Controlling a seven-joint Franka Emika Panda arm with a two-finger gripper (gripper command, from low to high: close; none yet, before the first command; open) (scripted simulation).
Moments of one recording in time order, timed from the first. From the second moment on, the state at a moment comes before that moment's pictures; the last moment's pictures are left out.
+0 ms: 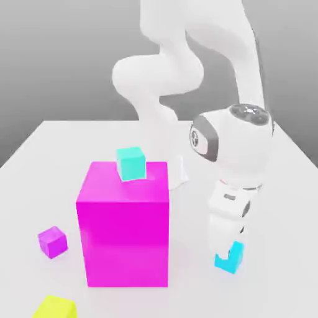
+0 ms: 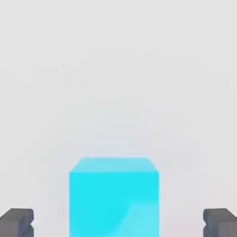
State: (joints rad) arm 0.37 0.28 0.03 -2.72 -0.06 3.00 0.22
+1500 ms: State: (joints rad) arm -0.04 -0.65 -0.12 -2.77 -0.08 2.12 0.44
